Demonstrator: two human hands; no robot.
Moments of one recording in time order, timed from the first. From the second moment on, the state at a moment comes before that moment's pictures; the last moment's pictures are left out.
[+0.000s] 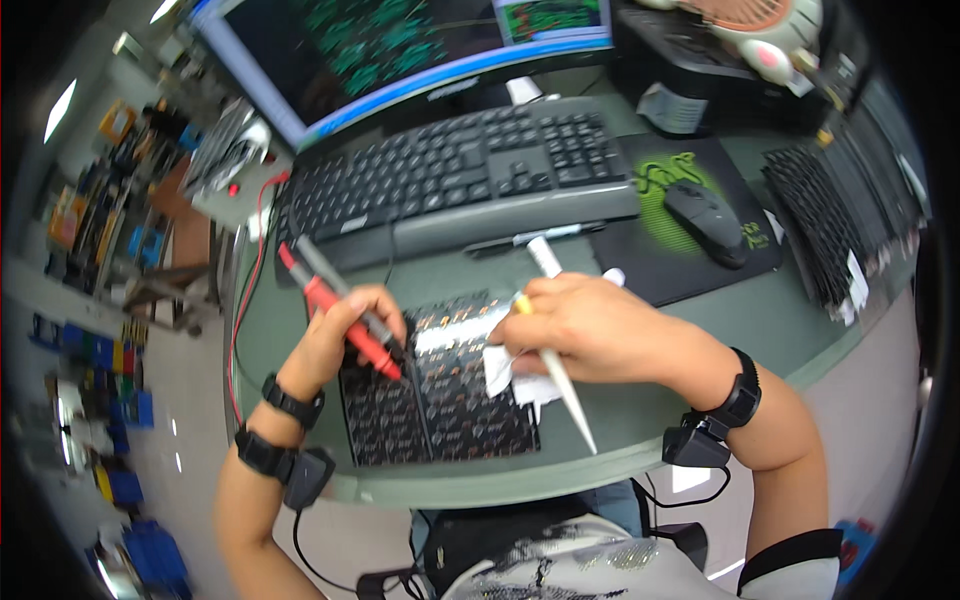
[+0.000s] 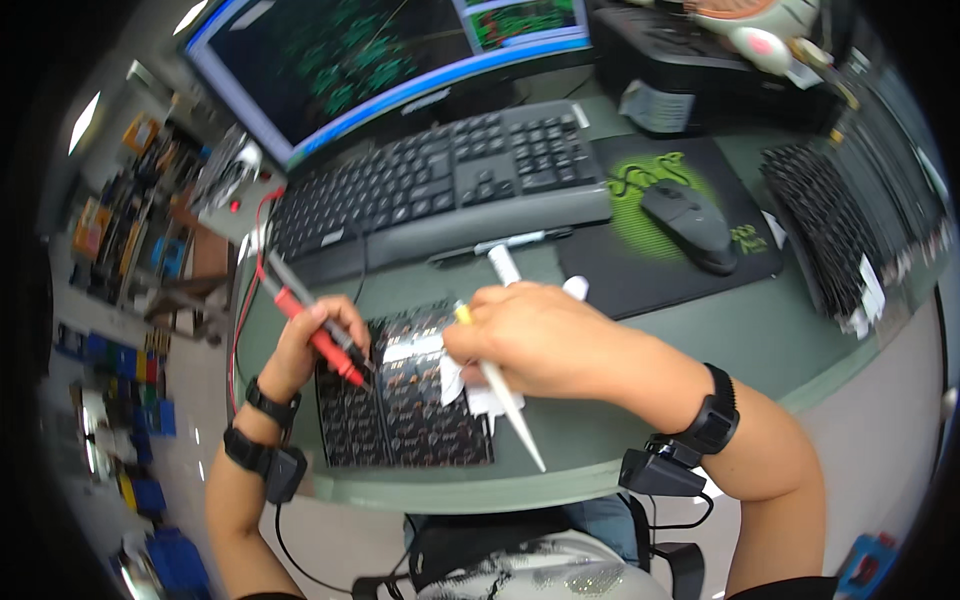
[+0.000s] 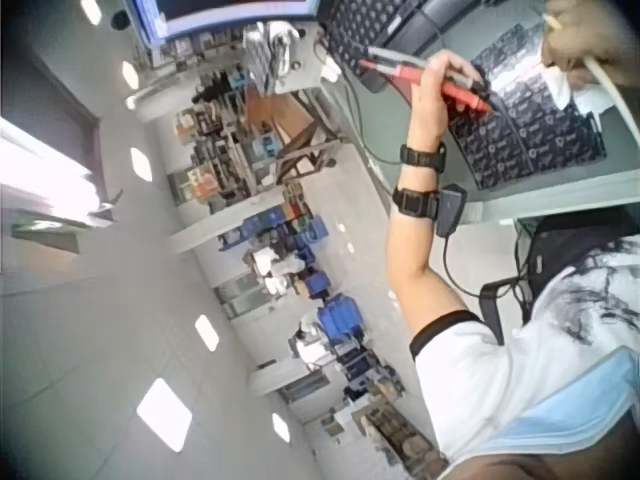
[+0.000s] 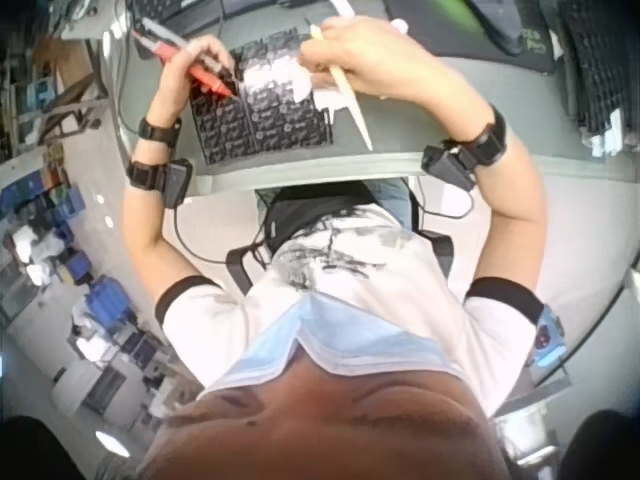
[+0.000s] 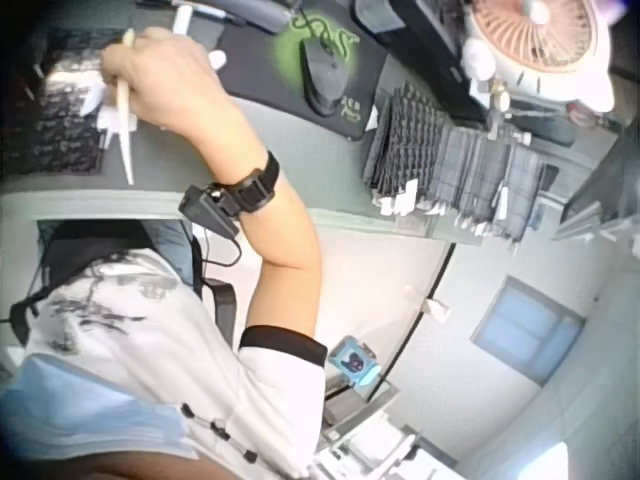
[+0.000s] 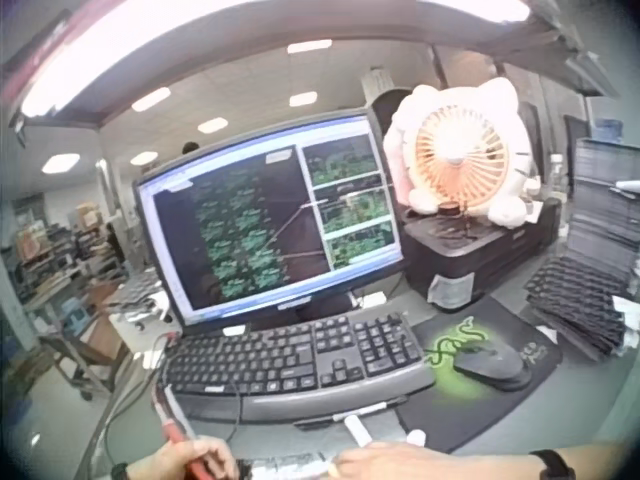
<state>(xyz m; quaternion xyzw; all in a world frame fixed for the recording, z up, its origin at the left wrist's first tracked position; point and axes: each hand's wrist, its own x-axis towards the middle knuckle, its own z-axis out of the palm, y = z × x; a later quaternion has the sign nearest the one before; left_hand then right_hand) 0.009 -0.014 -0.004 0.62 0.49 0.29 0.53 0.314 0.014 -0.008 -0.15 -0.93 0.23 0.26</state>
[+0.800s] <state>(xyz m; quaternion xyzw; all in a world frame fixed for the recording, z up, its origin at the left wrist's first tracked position) -0.001 -0.024 -0.019 0.63 0.40 0.42 0.52 0.299 0.018 0.029 -0.22 -0.92 0.20 0.27</state>
